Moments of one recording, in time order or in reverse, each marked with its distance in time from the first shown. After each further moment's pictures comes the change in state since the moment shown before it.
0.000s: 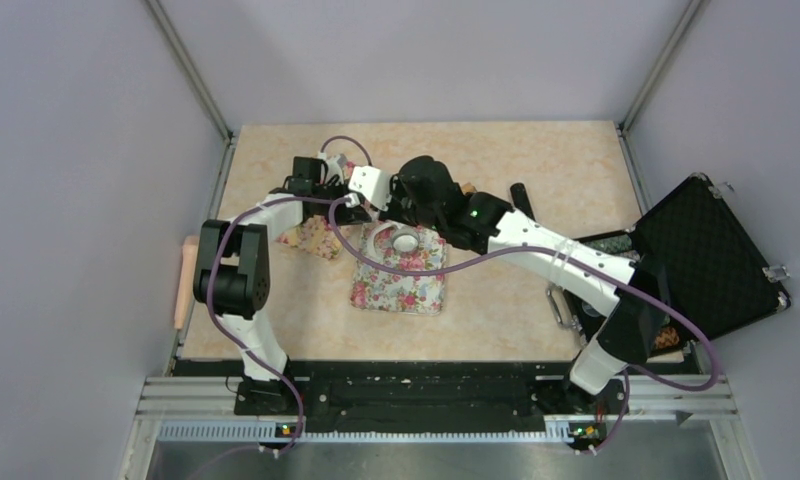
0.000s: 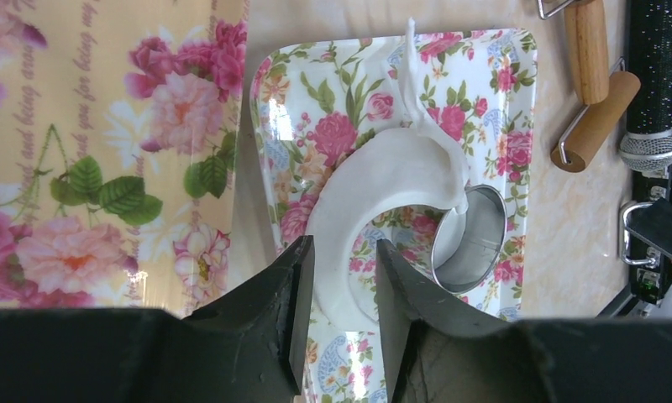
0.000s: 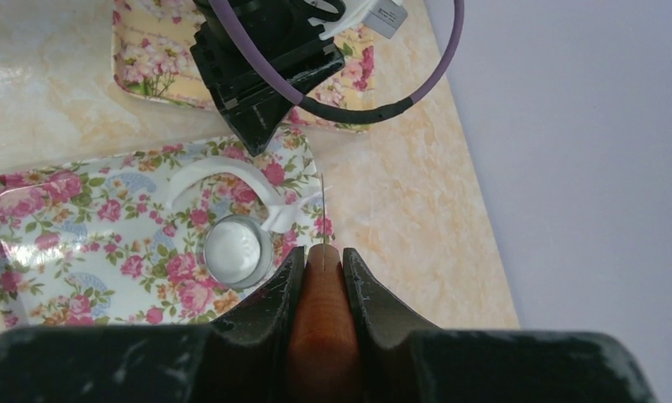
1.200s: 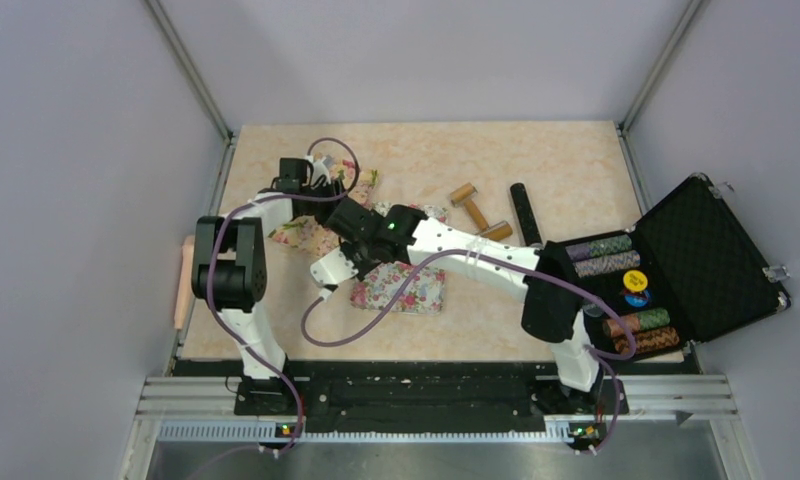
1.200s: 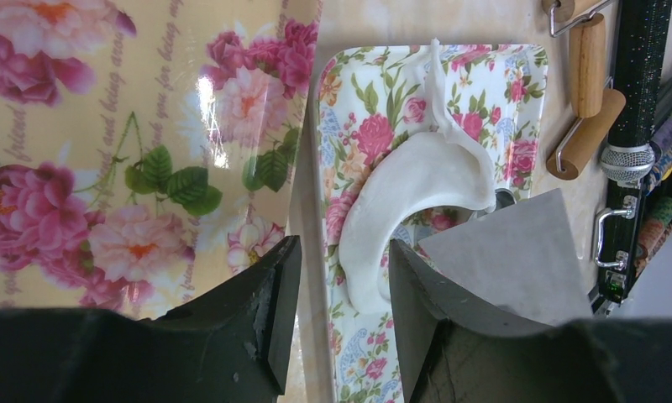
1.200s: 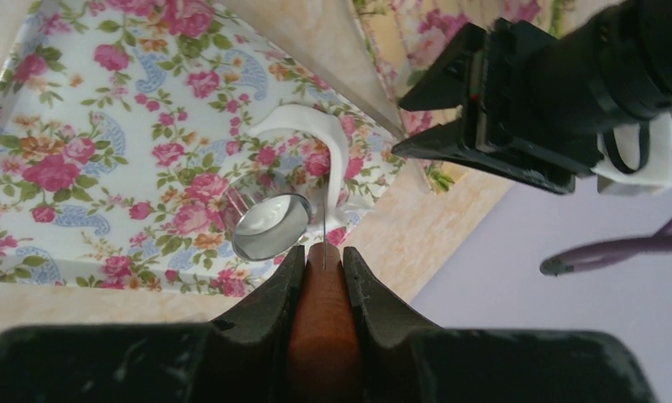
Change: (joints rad) left arm 0.086 0.038 0.011 -0.011 0.086 -0.009; right arm 0.161 0.399 0.384 -0.505 0.022 -0.599
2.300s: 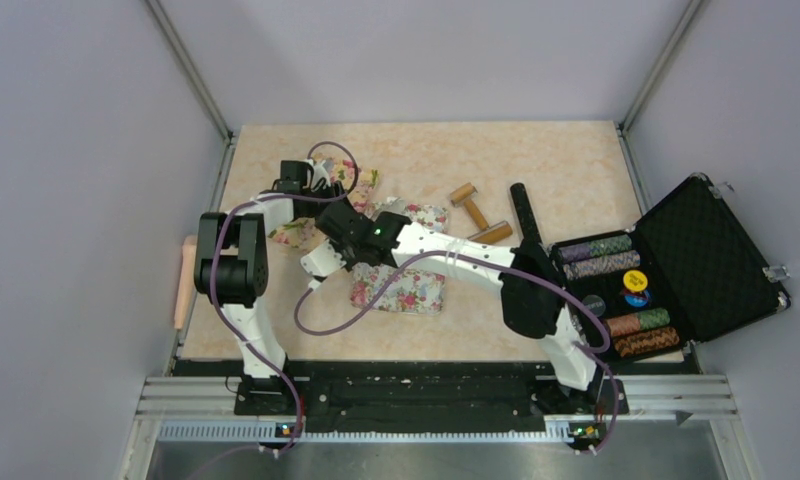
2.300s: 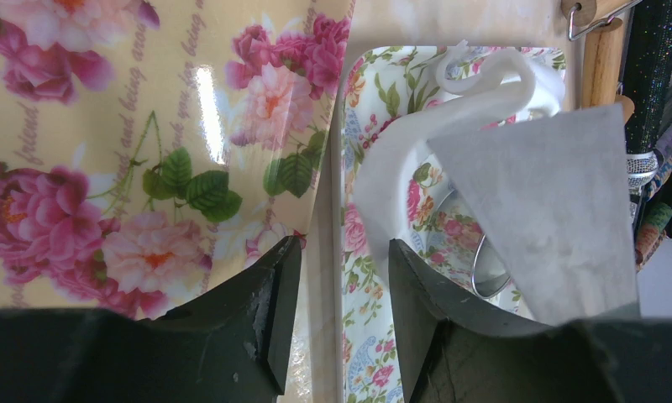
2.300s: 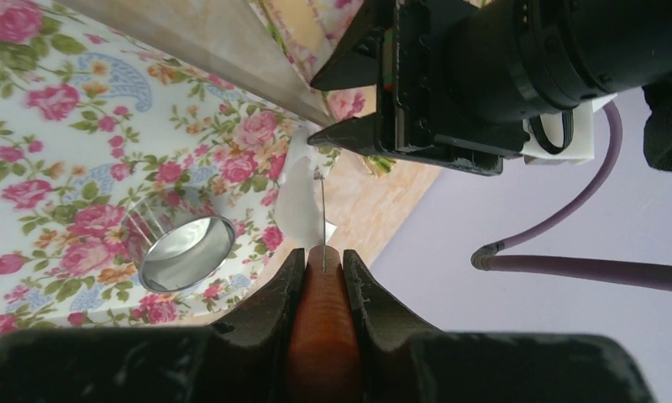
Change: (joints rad) left arm 0.001 0.045 0.000 0.018 0.008 -0.021; right arm 0.006 0.119 0.017 0.181 0.167 -0.071
